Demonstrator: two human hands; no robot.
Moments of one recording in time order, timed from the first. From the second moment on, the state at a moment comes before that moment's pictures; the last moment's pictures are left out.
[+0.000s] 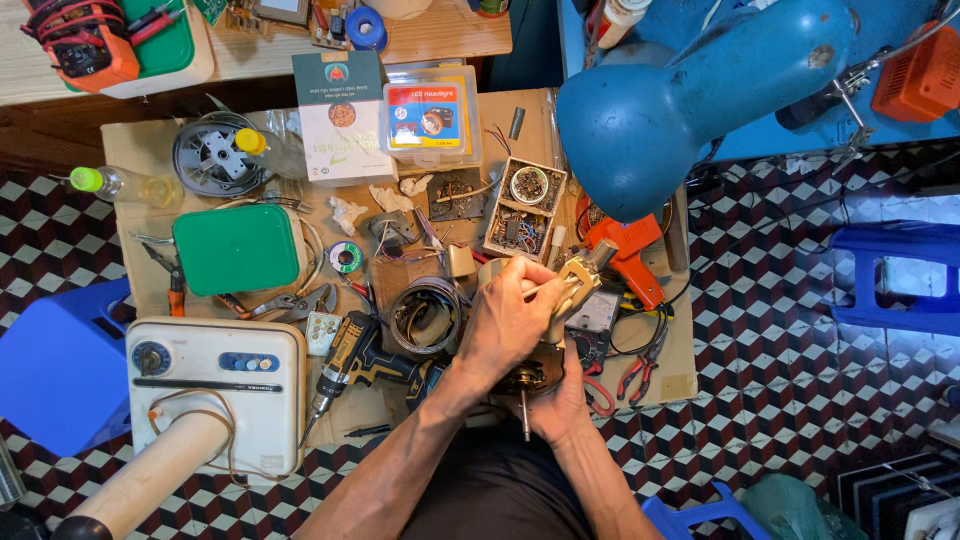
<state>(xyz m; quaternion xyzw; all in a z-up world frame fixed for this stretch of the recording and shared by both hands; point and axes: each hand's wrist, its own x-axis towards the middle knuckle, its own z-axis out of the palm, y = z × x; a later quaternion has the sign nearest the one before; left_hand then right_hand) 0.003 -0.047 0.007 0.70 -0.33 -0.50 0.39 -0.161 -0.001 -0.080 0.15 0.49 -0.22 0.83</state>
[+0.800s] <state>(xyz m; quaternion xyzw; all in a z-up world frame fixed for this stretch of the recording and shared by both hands) 0.054 0.004 0.021 0.47 -0.21 -0.66 0.55 -0.161 -0.002 -0.046 0.03 0.46 -0.19 0.86</state>
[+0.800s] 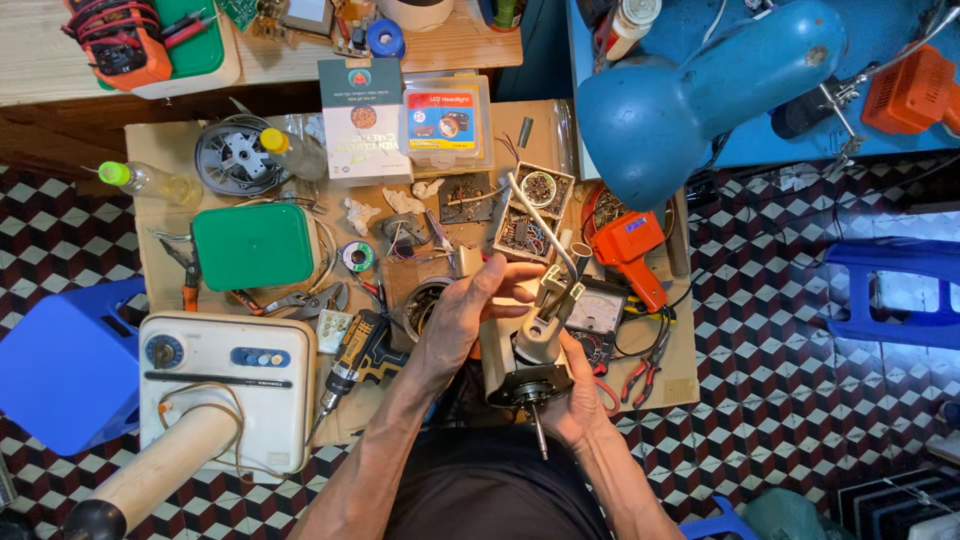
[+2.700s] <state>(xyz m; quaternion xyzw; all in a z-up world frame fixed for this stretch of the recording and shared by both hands) 0.173 0.171 -0.058 0.73 -0.18 -0.44 0.49 -0.059 0.126 -0.144 -0.12 0.51 0.01 0.85</state>
